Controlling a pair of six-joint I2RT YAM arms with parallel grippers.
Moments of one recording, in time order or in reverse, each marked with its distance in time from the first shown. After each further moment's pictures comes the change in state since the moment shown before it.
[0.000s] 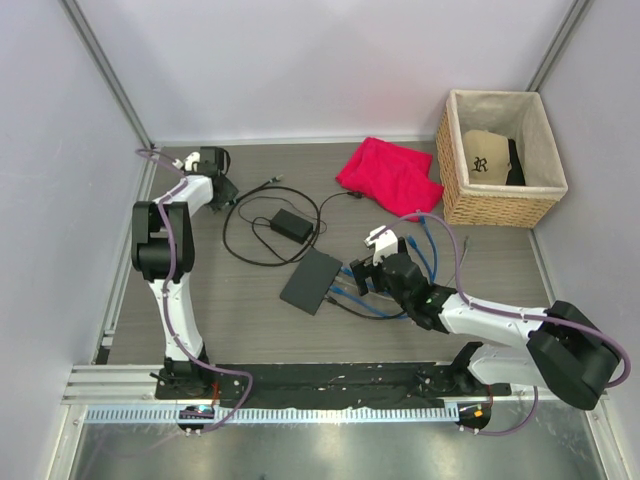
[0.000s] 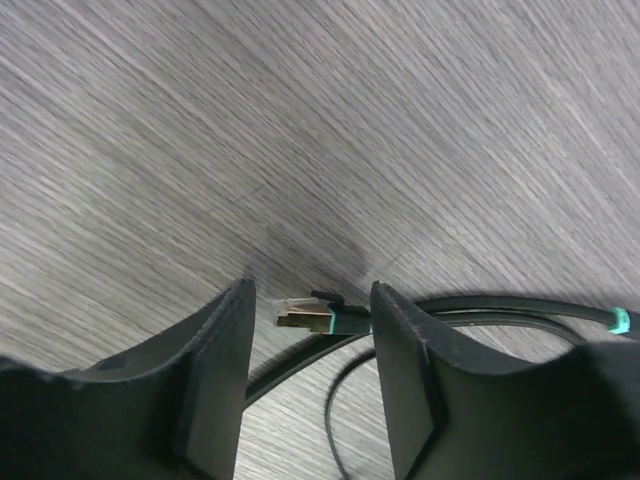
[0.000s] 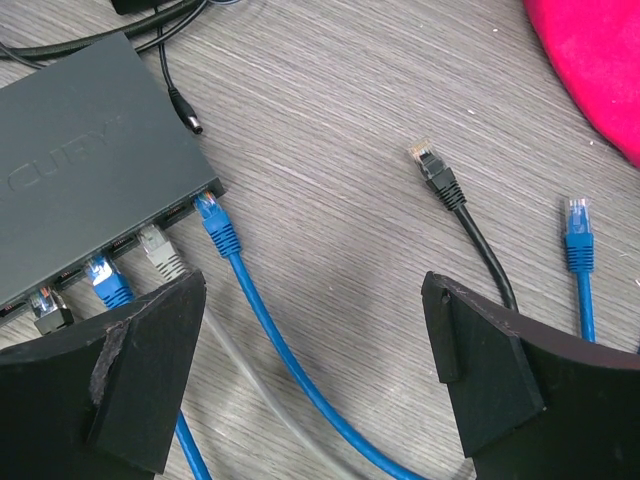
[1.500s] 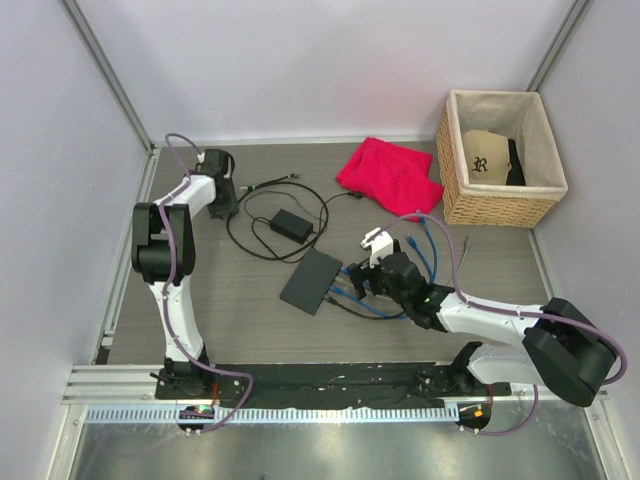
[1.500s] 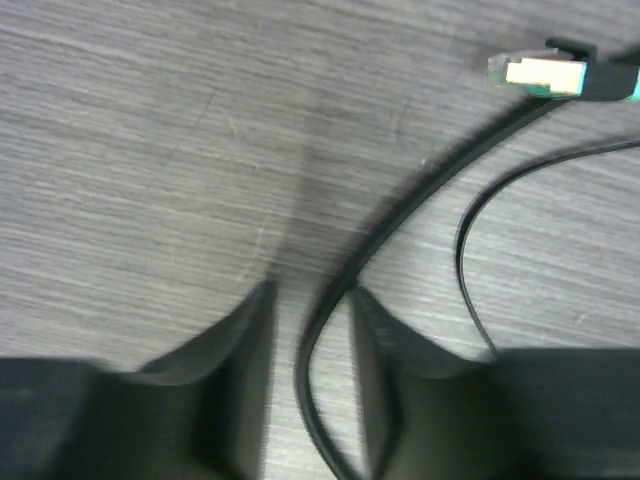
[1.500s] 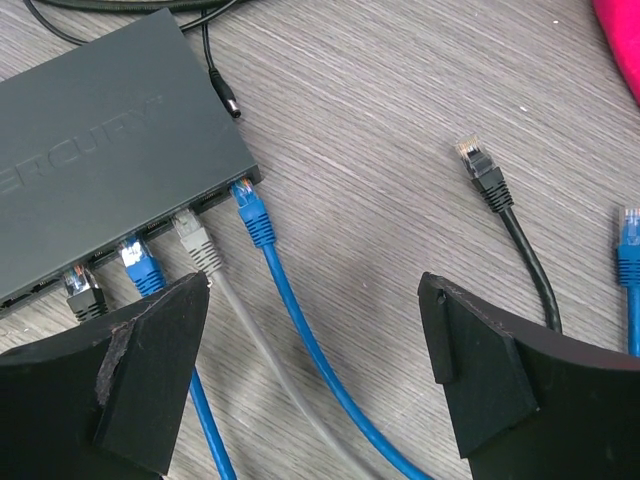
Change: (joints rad) left arm -0.017 -0.030 -0.018 -0.123 0.108 0.492; right arm 0.000 0.026 0.005 0.001 -0.084 0.002
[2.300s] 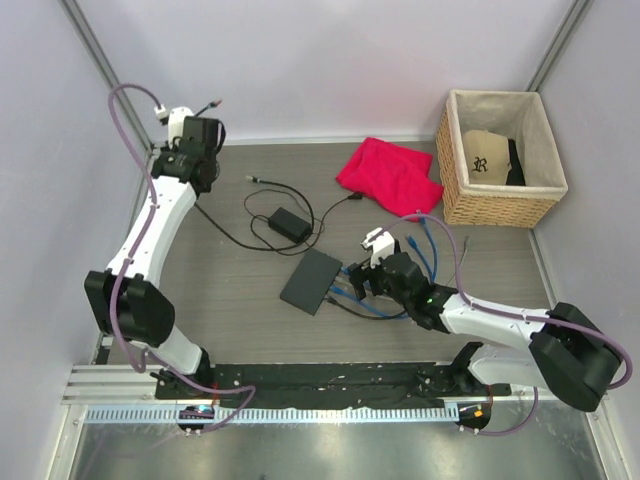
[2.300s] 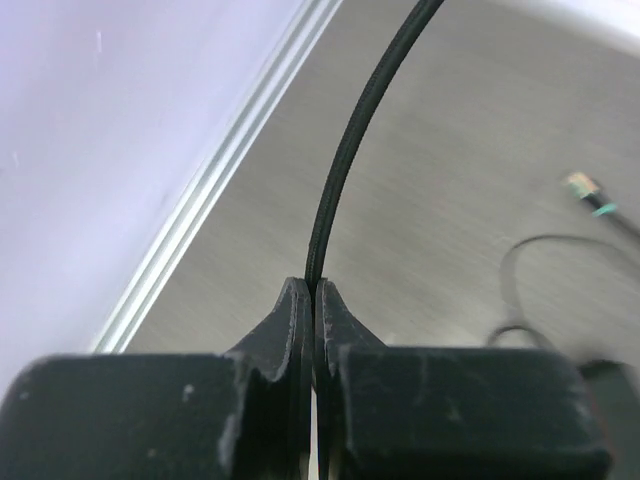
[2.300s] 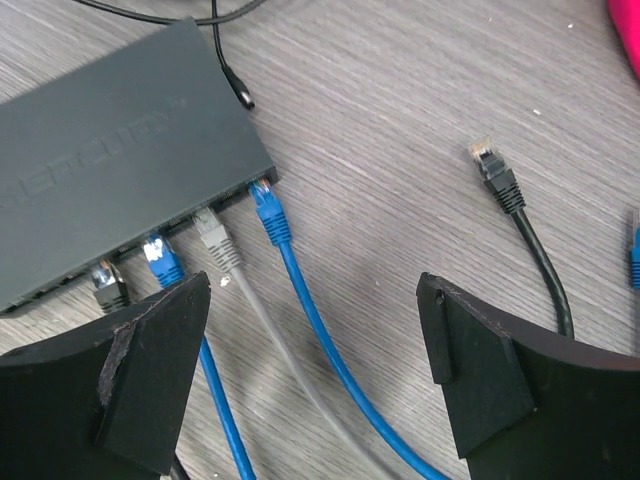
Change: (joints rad) left arm -0.108 -0.492 0.060 -0.274 -0.587 -0.071; right arm 0.000 -0.031 0.000 -0.025 -0.032 0.015
